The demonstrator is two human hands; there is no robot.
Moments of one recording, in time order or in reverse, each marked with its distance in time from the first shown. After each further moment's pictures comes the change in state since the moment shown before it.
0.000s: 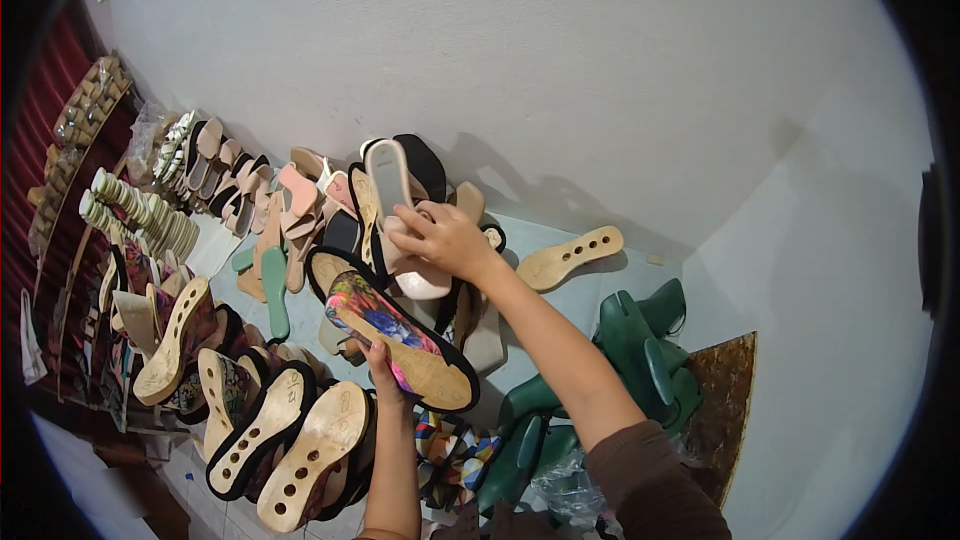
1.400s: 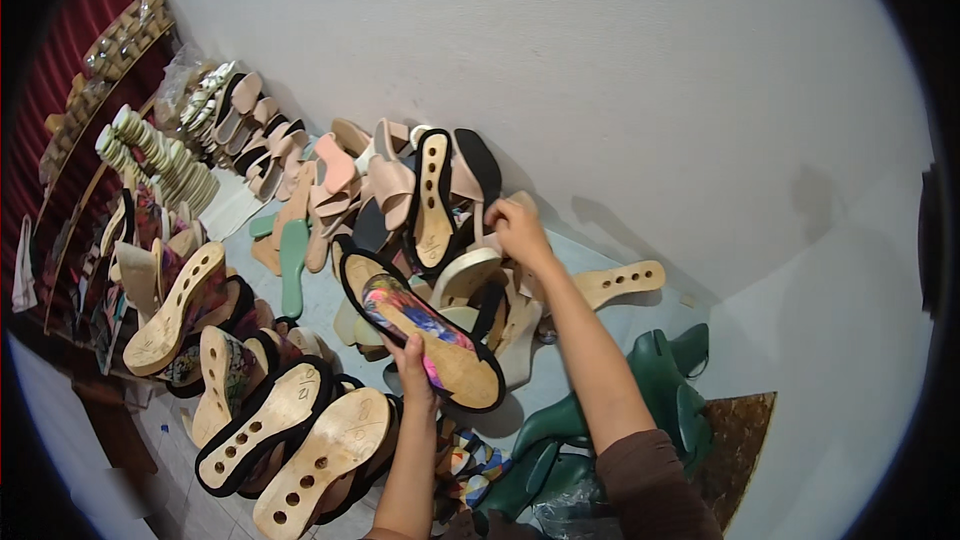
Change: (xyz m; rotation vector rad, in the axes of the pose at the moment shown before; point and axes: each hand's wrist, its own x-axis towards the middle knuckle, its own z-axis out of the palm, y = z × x) left_hand 0.024 -0.021 -0.028 -0.015 0.128 0.064; right_hand -0.022 0.042 0.062 0.565 -0.183 0.787
